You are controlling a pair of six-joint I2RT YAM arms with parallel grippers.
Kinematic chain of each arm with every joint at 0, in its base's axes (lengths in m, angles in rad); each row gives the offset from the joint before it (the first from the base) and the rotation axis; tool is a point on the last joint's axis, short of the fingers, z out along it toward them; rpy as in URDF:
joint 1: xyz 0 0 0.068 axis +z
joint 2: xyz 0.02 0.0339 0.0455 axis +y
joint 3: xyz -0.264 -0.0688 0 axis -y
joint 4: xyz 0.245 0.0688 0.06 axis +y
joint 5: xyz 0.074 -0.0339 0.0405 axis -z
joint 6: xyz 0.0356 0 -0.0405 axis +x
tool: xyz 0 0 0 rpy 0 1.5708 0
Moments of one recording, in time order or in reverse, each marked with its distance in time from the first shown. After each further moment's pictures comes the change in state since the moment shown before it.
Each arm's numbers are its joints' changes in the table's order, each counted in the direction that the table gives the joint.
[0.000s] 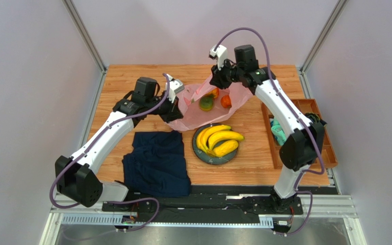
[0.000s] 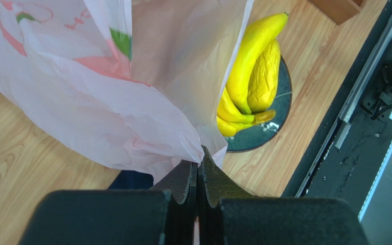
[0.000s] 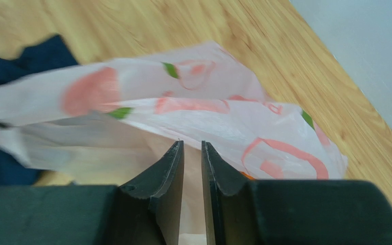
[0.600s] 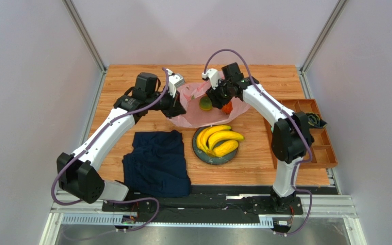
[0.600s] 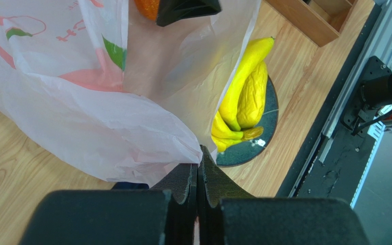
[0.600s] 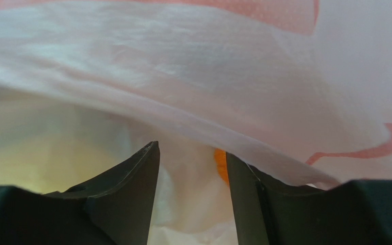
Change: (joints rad) left arm 0.000 0.043 0.068 -0.028 0.030 -0.072; right arm 0.032 0.070 -0.147 0.062 0.156 -0.057
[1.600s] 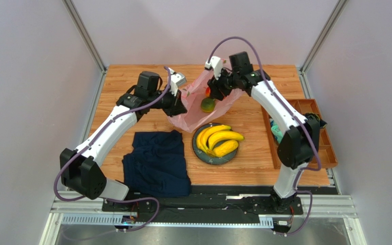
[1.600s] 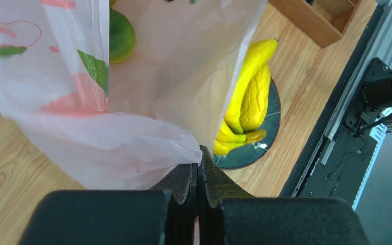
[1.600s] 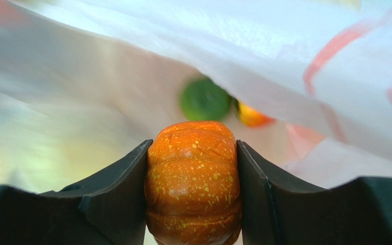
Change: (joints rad) left arm 0.000 0.032 0.018 -0.005 0.003 -0.001; right arm -0.014 -0.014 0.103 0.042 -0.076 -0.113
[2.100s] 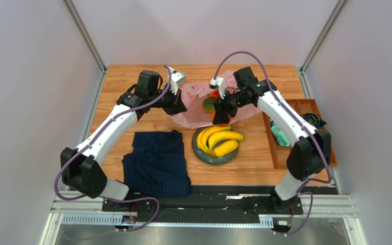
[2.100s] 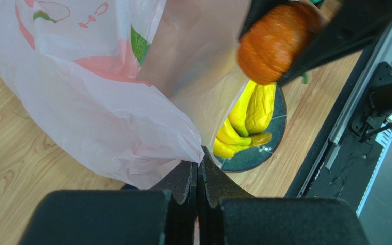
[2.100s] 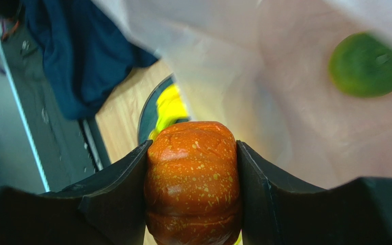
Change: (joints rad) left arm 0.000 0.018 0.017 -0.002 -0.024 -0.003; right arm 0.005 -0.182 -0.187 0.188 -0.322 0.098
